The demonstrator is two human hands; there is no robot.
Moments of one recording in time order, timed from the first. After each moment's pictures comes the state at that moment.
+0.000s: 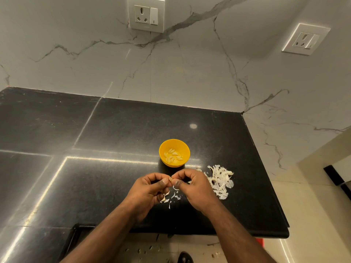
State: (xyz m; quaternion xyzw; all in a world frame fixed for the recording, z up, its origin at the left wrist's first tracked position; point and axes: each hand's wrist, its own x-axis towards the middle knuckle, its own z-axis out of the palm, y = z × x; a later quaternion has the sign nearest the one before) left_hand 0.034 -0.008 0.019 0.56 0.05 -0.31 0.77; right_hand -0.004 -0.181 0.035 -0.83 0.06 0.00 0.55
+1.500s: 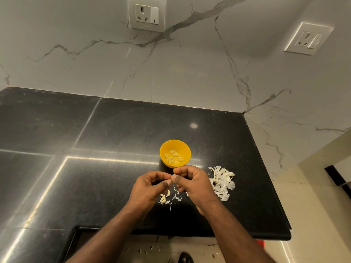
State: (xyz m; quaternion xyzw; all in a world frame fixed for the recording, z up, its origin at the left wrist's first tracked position) left_hand 0.036 -0.012 0.015 0.71 -0.04 -0.20 0.68; right_hand 0.007 -0.174 0.032 -0.73 0.15 0.01 0.67
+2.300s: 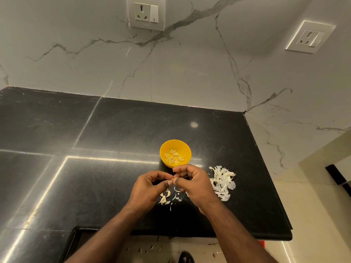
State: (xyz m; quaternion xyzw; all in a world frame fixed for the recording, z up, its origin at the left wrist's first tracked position) left_hand 0.040 -0.012 0.015 0.73 -0.06 -0.18 0.65; right_hand 0.010 -0.176 0.033 -0.75 0.13 0.00 0.65
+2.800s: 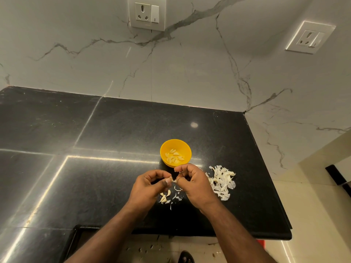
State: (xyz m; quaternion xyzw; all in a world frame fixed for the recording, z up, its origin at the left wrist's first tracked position) left_hand 0.038 -0.012 0.010 0.68 -0.02 -0.19 0.71; right_hand 0.008 -0.177 0.024 -0.79 0.12 -0.01 0.60
